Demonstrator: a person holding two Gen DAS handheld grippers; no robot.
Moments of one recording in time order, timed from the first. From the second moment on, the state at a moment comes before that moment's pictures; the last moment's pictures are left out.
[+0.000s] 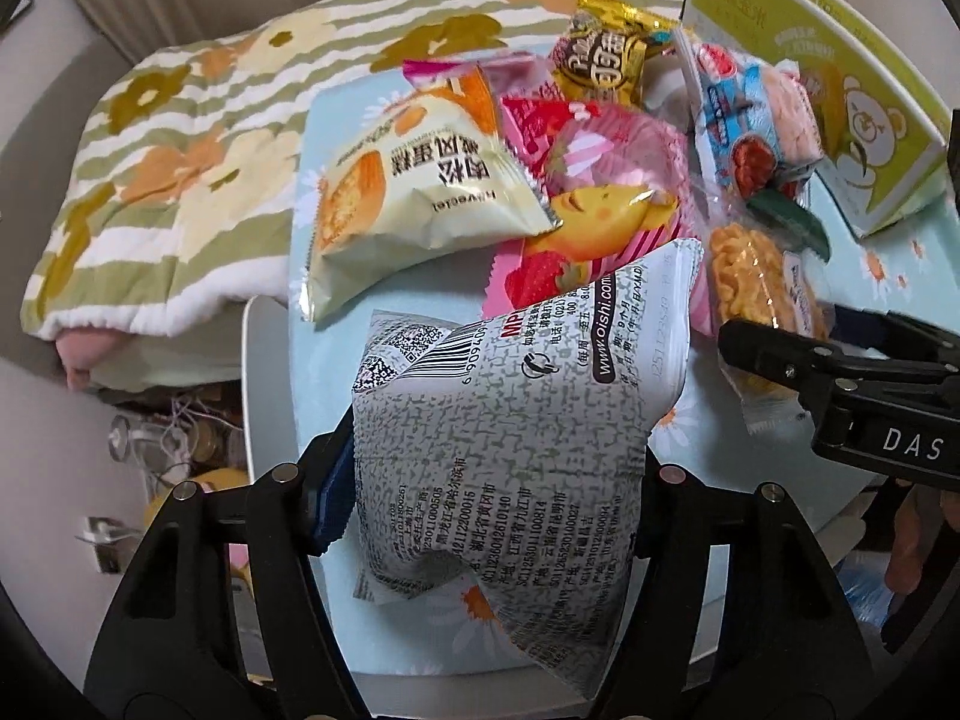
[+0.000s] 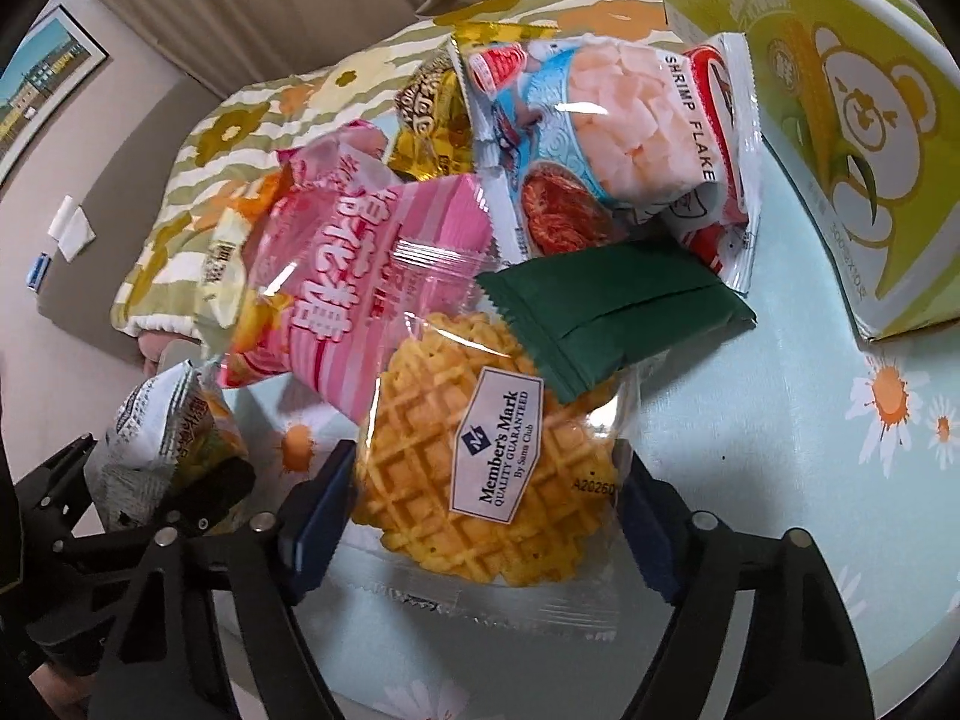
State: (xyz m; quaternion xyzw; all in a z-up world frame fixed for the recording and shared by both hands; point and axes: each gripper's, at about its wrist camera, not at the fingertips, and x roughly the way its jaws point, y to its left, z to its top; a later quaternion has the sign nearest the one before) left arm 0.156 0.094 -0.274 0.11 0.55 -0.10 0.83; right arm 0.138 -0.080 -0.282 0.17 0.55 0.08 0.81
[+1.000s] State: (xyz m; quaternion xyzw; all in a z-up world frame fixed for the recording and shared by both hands) left arm 0.170 0.044 -0.112 0.07 0.40 -0.11 0.91; right arm 0.144 -0.148 -0.125 0.16 0.42 0.13 0.88
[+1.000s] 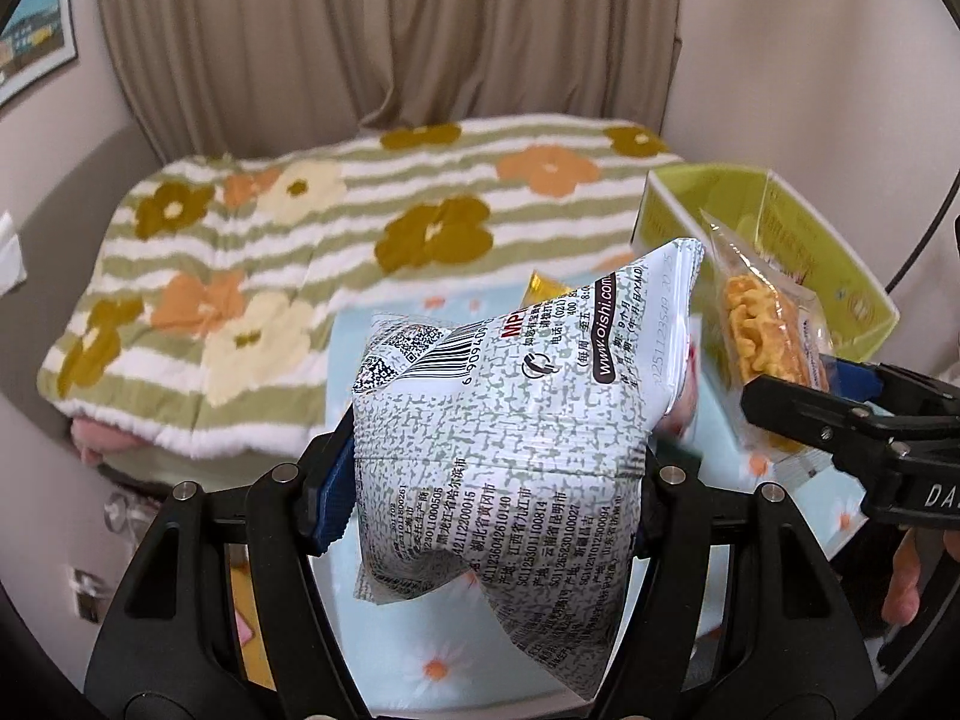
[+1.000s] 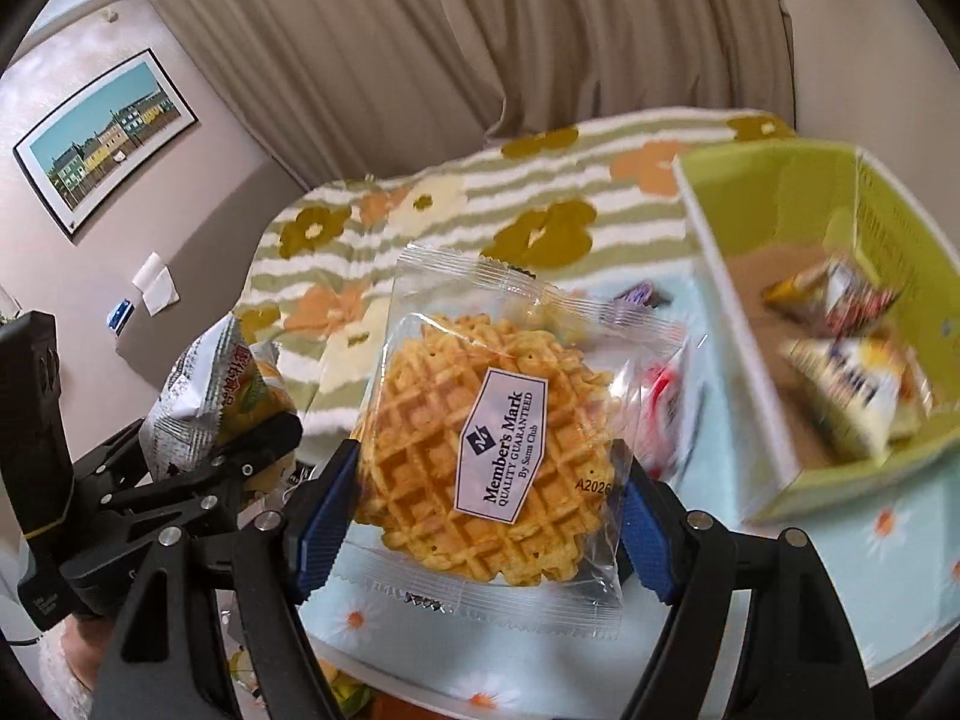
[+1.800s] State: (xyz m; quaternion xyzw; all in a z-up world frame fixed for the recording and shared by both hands) left arm 0.280 -0.255 -0.108 0.07 0.43 -0.18 0.88; right arm 0.213 -0.397 -0.121 0.11 0.43 0.09 0.89
